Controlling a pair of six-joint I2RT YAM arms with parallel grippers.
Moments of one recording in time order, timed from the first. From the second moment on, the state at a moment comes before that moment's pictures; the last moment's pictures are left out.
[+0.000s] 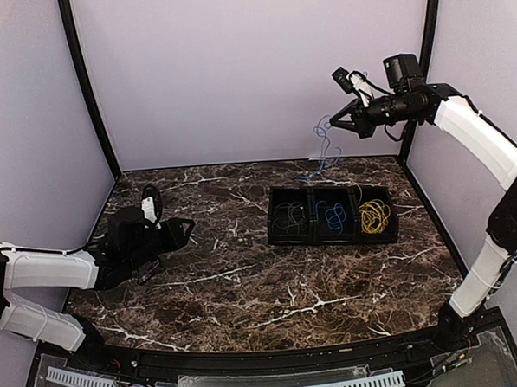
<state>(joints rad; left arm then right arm) -0.61 1.25 0.44 0.45 -0.10 -0.61 0.32 1.63 1.78 -0.71 -0.61 -0.42</state>
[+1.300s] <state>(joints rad) -0.61 1.22 0.42 0.42 -0.11 -0.61 0.31 1.68 1.61 -0.69 -0.62 -0.43</state>
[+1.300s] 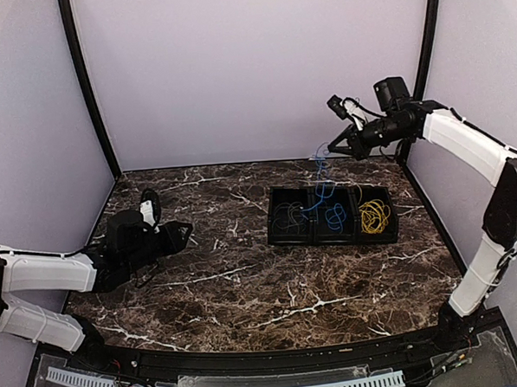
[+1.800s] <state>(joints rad) -0.61 1.23 0.42 0.42 -0.10 -0.62 0.31 1.59 1.60 -0.69 -0.58 -0.46</state>
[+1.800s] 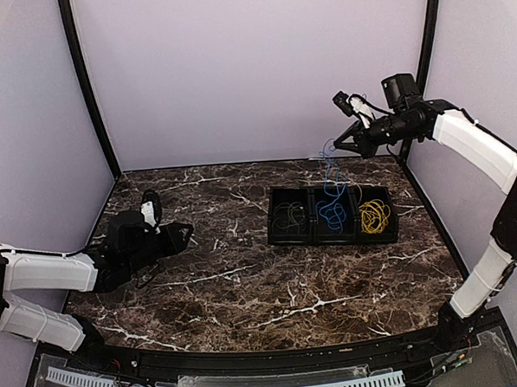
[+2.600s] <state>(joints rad) -0.61 1.18 0.40 0.41 -0.11 -0.62 0.30 1.88 1.44 -0.68 -0.44 -0.53</state>
